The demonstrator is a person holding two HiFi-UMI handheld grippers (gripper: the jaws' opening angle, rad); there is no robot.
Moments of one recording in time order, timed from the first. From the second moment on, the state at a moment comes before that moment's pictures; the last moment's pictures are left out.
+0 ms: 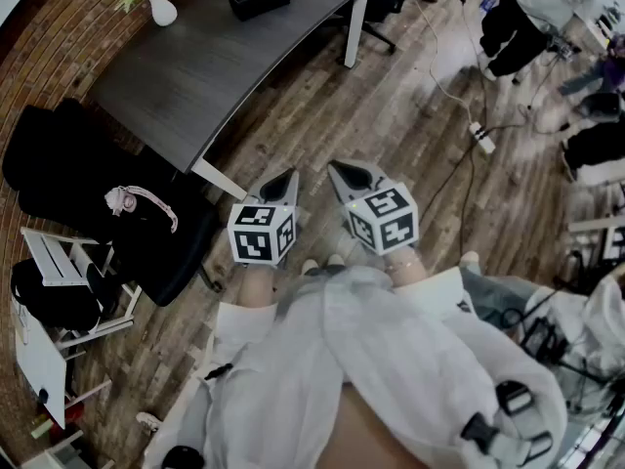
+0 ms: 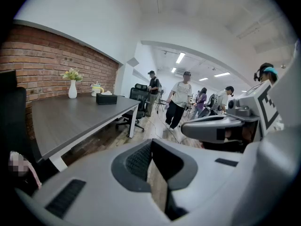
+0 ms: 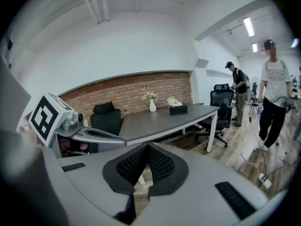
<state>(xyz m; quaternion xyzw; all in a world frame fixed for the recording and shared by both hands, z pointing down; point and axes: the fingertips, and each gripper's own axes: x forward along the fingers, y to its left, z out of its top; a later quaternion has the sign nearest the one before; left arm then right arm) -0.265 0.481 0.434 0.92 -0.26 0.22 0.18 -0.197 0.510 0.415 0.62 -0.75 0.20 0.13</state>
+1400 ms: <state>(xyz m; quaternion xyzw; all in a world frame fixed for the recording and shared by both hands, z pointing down) -0.233 0.484 0.438 0.93 -0.27 0.19 0.18 -0.171 0.506 0.420 0.59 -0.77 0.20 0.11</state>
